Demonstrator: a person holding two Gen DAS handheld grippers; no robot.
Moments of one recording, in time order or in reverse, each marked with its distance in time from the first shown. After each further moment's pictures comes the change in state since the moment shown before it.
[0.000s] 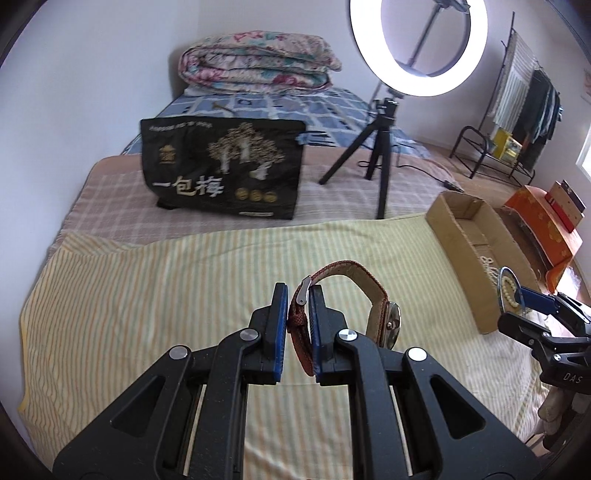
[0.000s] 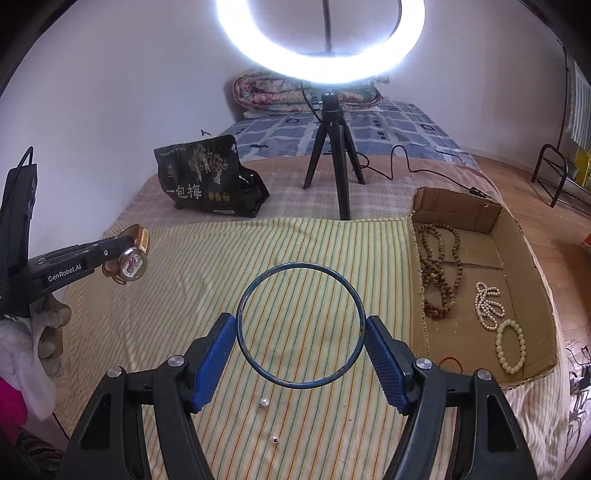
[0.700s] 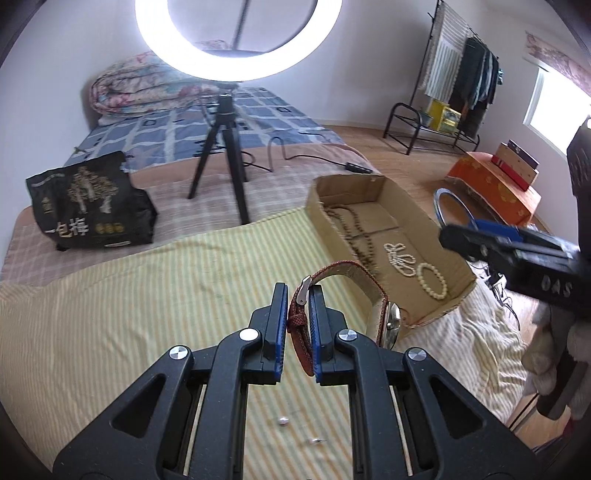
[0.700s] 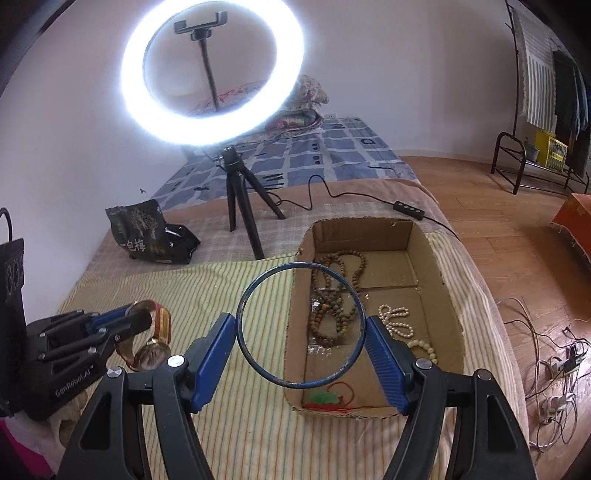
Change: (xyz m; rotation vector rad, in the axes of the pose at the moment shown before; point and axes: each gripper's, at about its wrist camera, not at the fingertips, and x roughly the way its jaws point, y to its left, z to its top) left arm 0.018 -0.157 0.004 0.171 0.006 -0.181; right arm -0.046 -0.106 0.025 0.126 -0.083 -0.106
